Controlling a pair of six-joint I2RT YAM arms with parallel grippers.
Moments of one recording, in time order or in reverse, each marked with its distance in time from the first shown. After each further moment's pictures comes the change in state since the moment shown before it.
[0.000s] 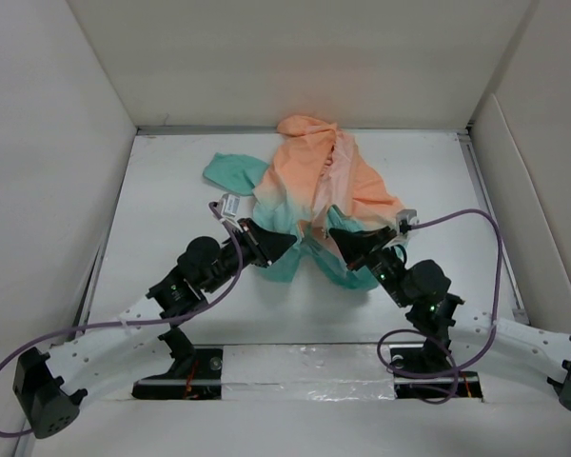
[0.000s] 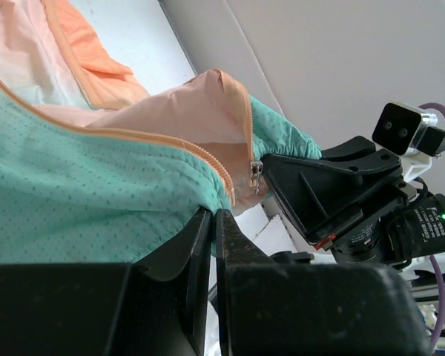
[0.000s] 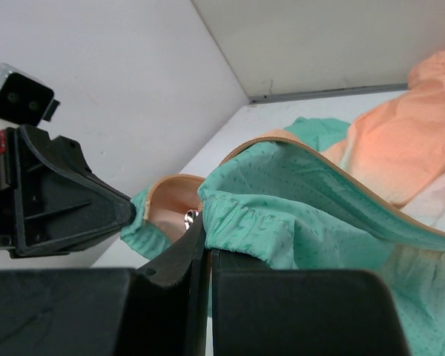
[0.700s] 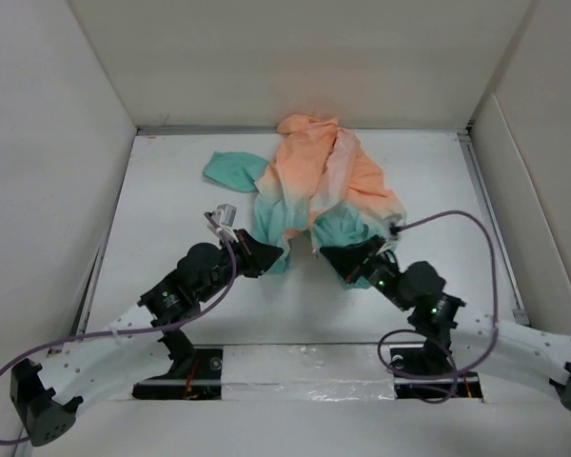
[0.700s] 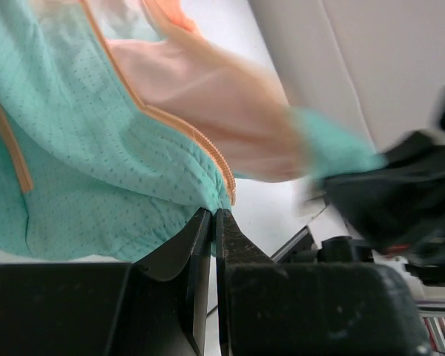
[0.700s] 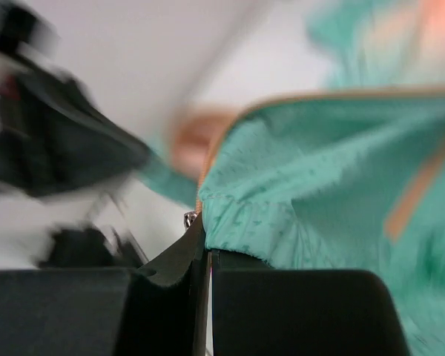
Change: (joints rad) left arm 0.000 -0.098 -0.063 -0.220 -0.080 0.035; right arm 0.007 0.093 -0.080 -0.106 -0.182 0.231
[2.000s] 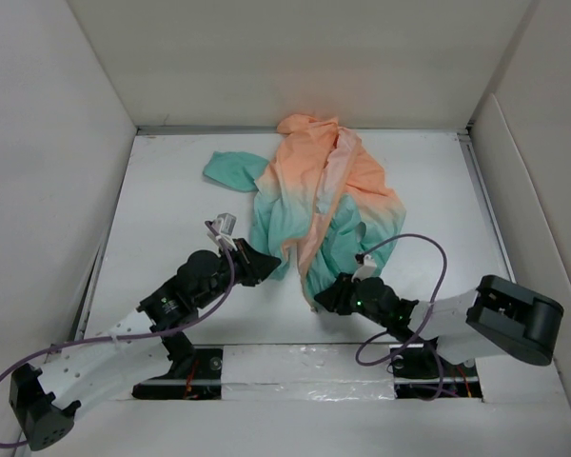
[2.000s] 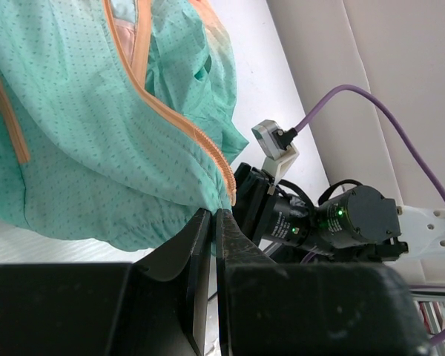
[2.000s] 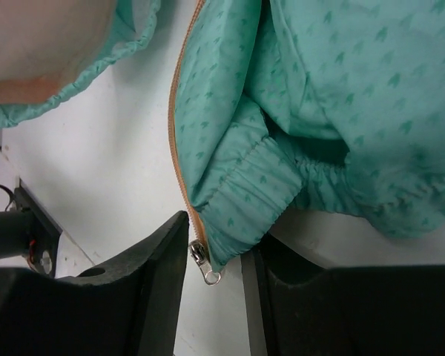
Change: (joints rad) left arm 0.000 -0.037 -0.043 -0.016 0.029 -0.017; right arm 0.015 0.430 -0.172 0.138 0.021 0.300
